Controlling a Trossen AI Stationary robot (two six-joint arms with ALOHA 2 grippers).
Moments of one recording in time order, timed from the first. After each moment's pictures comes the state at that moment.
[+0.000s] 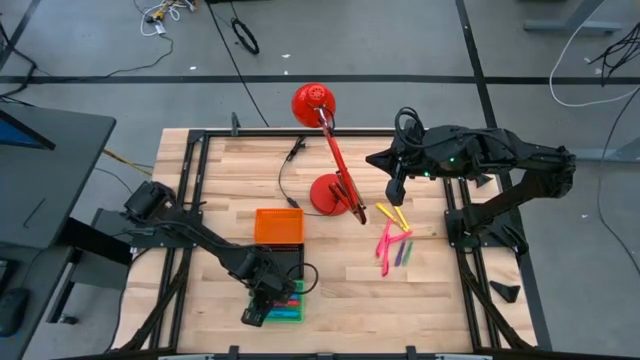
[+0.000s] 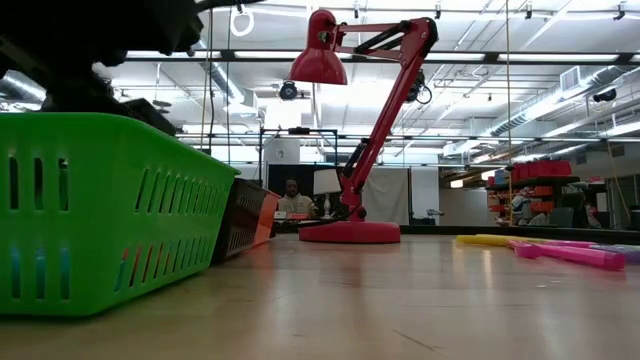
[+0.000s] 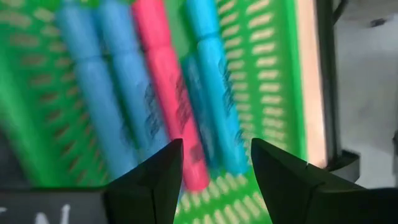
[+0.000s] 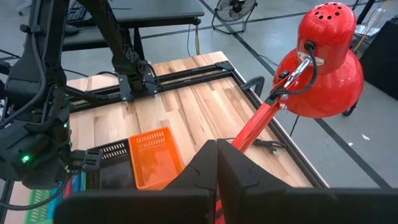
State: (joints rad) left arm -0.53 1.80 1.14 -0.57 0.28 -0.34; right arm 0.10 1.32 1.75 -0.93 0.38 0.20
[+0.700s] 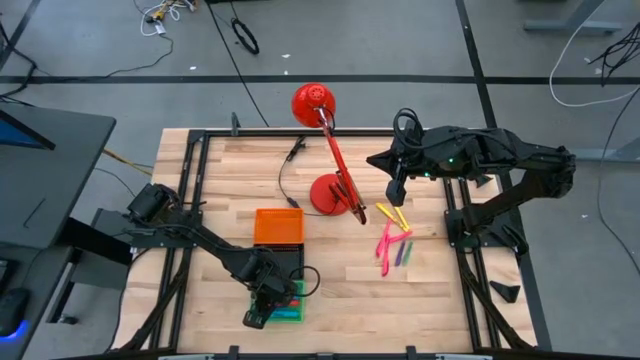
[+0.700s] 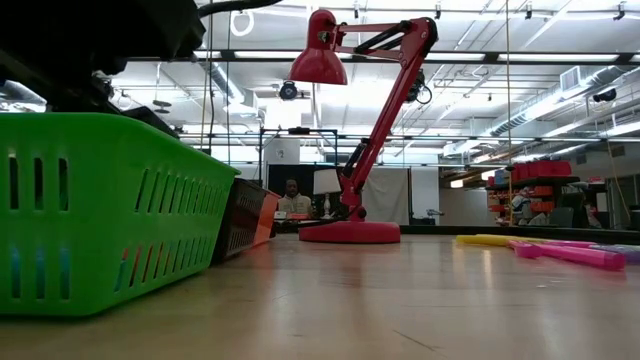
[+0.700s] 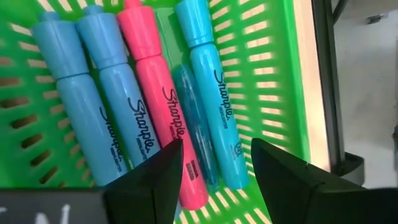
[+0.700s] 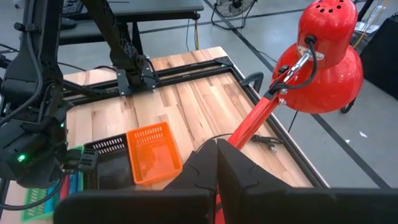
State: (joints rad) left arm -0.53 1.82 1.14 -0.53 0.29 -0.31; right arm 0.10 1.32 1.75 -0.95 0.38 0.20
